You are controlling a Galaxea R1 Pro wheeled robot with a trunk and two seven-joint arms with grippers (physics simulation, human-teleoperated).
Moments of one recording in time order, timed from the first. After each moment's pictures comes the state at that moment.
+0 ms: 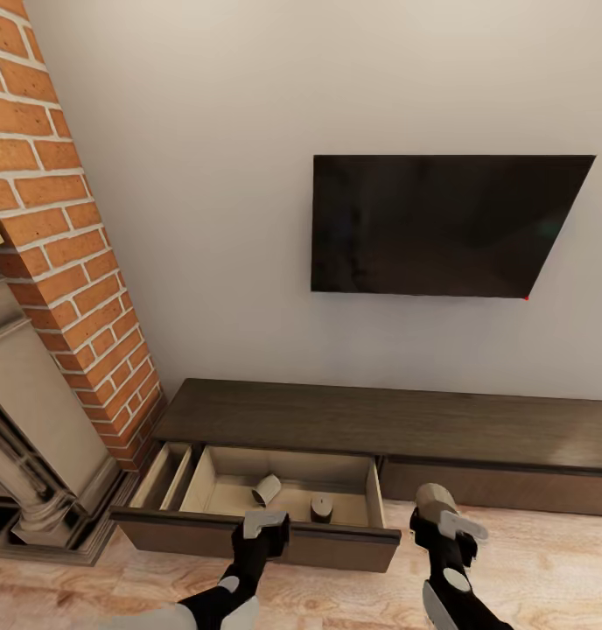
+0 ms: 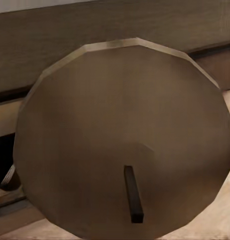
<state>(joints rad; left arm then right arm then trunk) -0.64 -0.17 -1.69 -0.15 1.71 -0.52 0.14 -0.39 -0.03 0.13 -0.58 -0.31 -0.23 -0.40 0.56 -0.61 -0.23</state>
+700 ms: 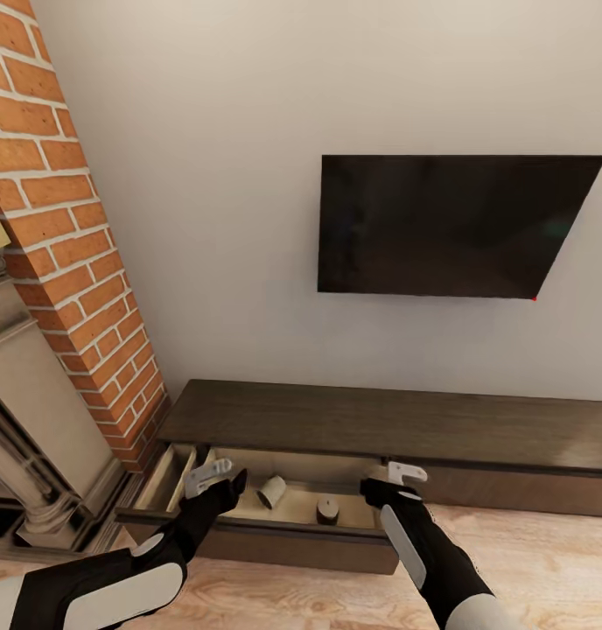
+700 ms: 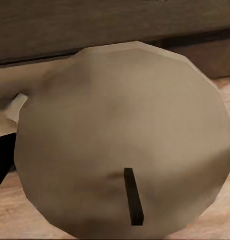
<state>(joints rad) -0.72 0.51 -1.45 -1.44 1.50 -0.44 0.73 -0.49 0.06 0.18 -0.85 -0.36 0.40 -0.39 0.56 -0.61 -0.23</state>
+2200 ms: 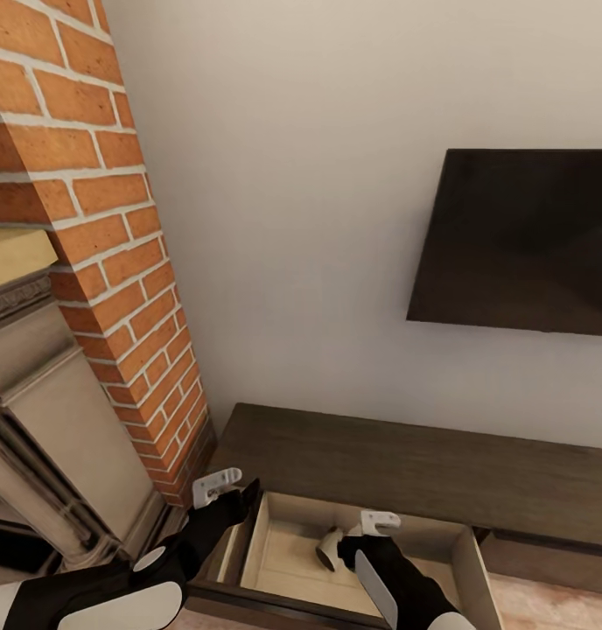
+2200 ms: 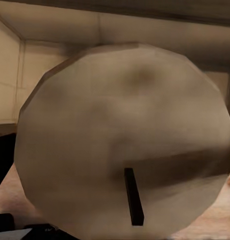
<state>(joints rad) -0.72 0.52 -1.49 -1.54 1.50 -0.44 0.74 -0.49 0.14 0.30 -0.57 -0.35 0.42 -0.38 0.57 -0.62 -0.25</state>
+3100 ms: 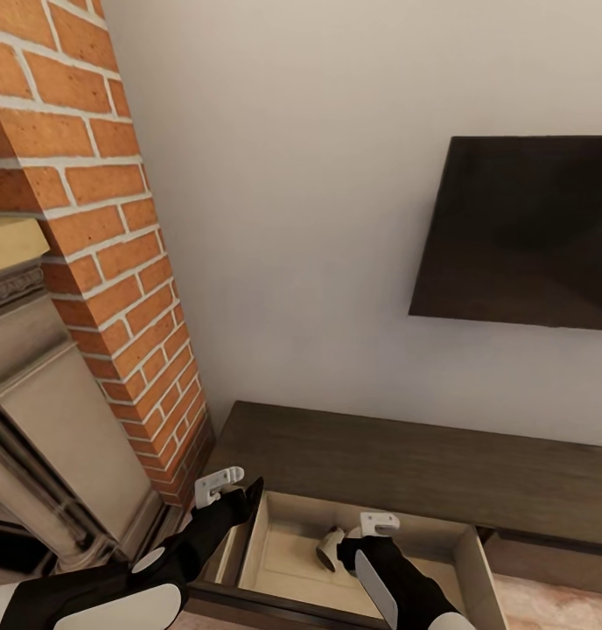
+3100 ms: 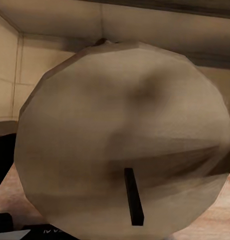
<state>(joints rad) -0.72 0.52 -1.49 -1.58 1.50 -0.44 0.74 -0.49 0.14 0.30 -0.57 -0.36 0.44 -0.37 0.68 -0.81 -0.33</state>
